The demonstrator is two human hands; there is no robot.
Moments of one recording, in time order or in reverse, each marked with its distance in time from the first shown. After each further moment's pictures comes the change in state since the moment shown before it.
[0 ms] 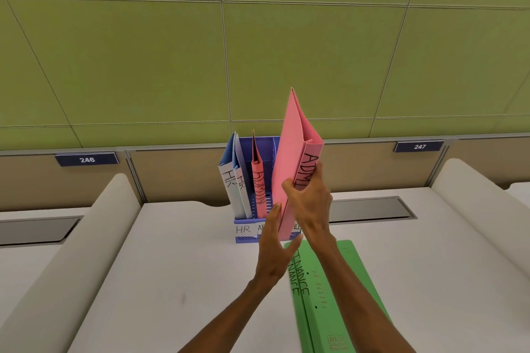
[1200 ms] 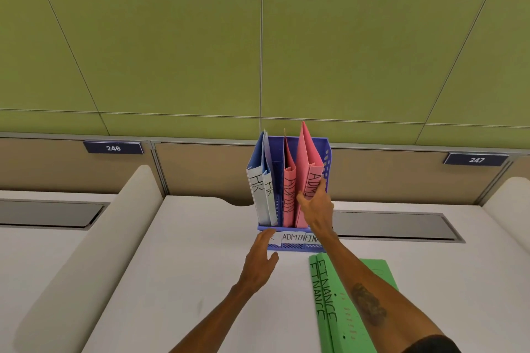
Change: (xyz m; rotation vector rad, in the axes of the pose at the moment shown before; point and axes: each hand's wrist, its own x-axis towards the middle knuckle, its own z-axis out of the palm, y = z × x) left_hand 0.050 -0.133 -0.055 0.220 -0.085 -0.154; right_hand 0.077 0.123 0.131 -0.084 -0.192 0.135
